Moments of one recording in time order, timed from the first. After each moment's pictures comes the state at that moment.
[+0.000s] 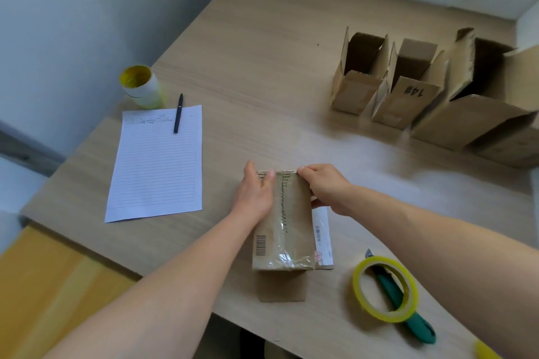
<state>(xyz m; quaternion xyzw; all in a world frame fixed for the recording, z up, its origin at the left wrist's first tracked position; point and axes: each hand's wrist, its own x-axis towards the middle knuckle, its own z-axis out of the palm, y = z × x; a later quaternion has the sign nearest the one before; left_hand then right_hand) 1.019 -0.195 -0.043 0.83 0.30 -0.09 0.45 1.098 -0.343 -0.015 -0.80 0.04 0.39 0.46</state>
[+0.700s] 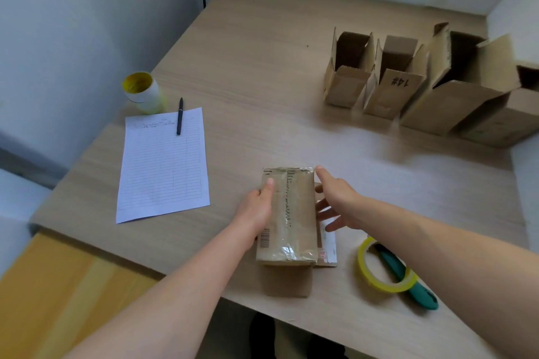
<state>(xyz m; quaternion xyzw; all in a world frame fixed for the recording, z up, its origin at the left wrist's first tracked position) 0.971 -0.196 -0.031 0.73 0.36 -0.17 0.55 1.045 -0.361 -0.001 -0.77 0.19 0.43 0.44</state>
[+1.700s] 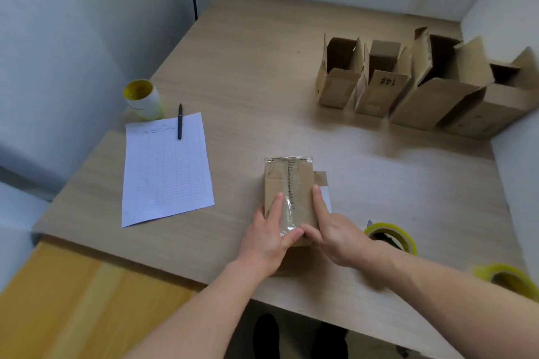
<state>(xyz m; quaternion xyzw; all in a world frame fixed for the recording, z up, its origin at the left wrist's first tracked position) 0.904 -0.206 -0.047 0.91 0.11 -0.15 0.38 0.960 -0.386 -0.024 -0.91 -0.21 0.29 0.21</state>
